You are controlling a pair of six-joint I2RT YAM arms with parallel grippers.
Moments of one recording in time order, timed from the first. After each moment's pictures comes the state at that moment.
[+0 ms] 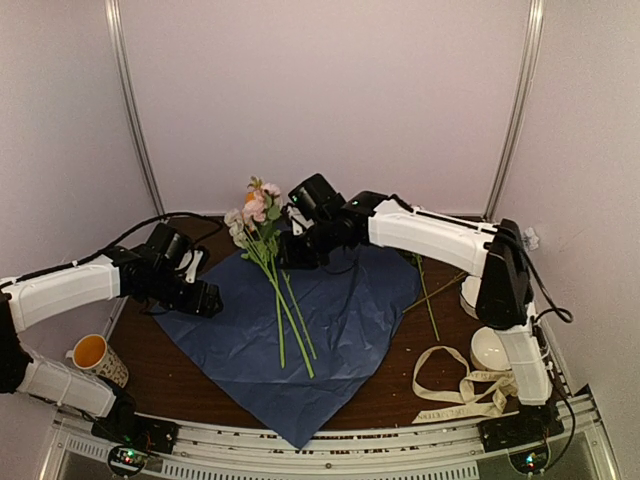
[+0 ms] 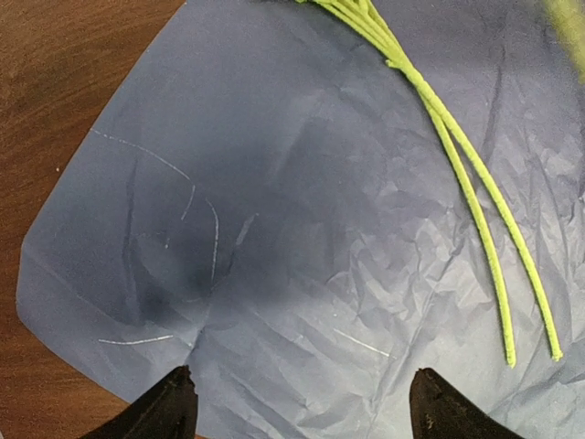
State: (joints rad) left arm -0.47 1.25 0.82 -0.58 0.00 -0.27; right arm 0.90 2.23 2.12 -0.67 -0.13 0.60
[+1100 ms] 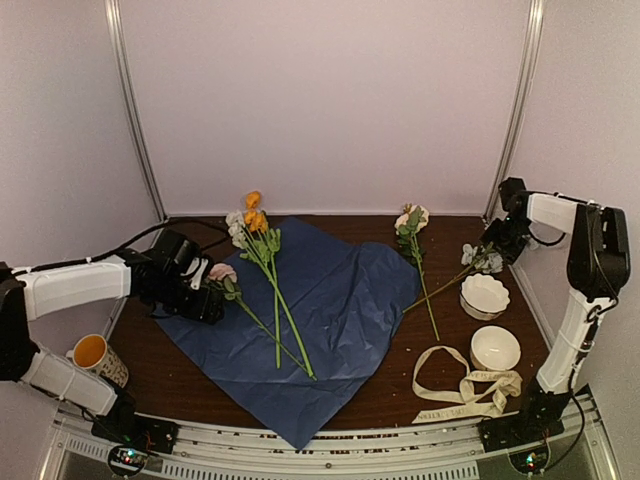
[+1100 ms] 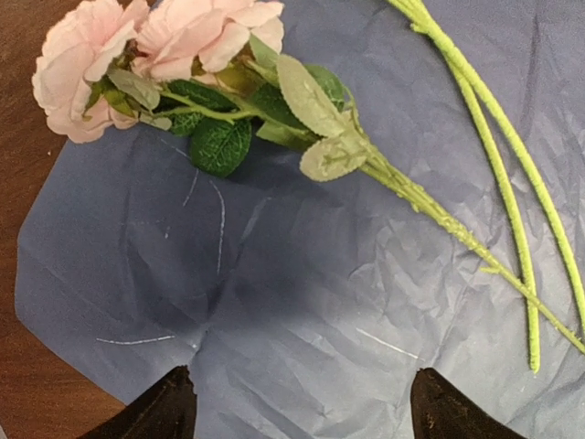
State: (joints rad) left arm -0.47 1.31 0.81 -0.57 -0.03 -0.24; right arm -0.04 1.88 1.47 -0.69 0.12 0.75
